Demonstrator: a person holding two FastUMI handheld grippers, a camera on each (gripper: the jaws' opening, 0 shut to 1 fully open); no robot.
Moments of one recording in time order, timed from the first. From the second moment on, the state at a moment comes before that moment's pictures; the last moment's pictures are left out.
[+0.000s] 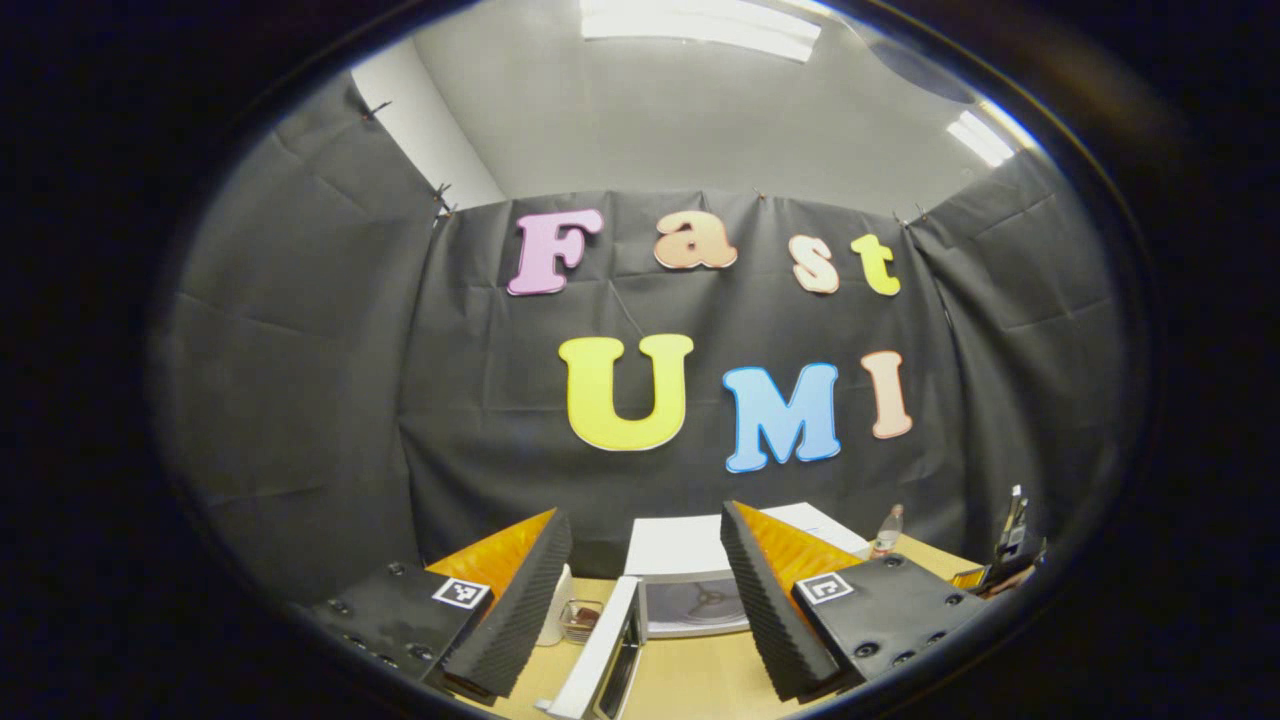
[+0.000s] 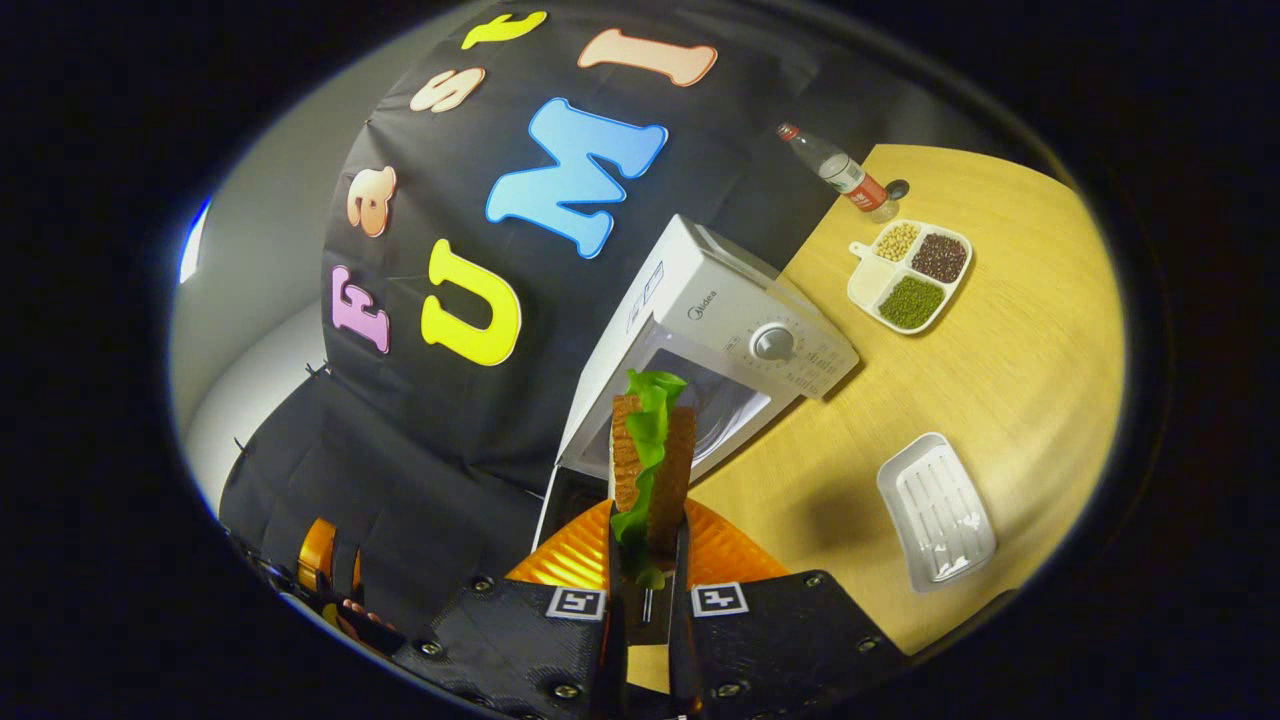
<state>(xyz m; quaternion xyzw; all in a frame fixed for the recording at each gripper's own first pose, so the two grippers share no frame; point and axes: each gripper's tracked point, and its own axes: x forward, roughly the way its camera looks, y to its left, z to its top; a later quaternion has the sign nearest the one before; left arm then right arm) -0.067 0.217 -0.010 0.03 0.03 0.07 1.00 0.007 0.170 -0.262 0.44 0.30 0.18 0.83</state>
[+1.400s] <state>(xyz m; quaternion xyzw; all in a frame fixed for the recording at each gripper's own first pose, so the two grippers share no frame) -0.090 0.319 -0.044 0.06 0.13 0.18 0.97 0.268 0.315 -0.401 0.64 0.18 -0.04 0.74</state>
